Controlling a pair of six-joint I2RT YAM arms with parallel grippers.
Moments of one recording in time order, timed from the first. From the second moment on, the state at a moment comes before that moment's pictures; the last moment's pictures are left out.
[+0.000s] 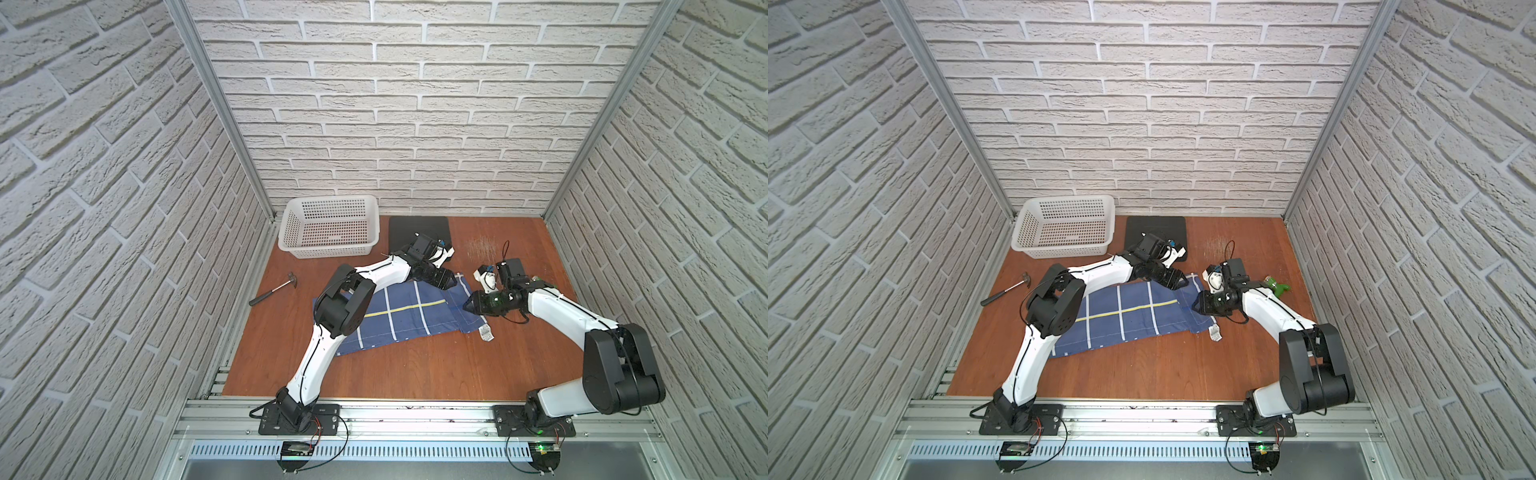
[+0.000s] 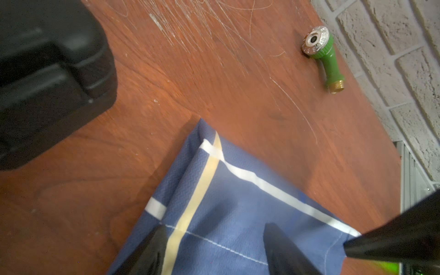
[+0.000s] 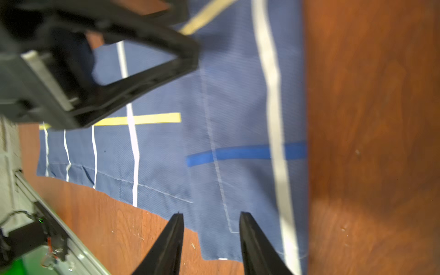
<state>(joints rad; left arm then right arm) -0.71 2.30 1.75 -0.29 0.48 -0.16 0.15 1.44 0.83 -0.56 -0.41 0.18</state>
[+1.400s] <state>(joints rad) -0.72 1.94 1.26 -0.34 0.39 -0.17 0.42 1.74 1.04 -0.44 0.01 0.20</state>
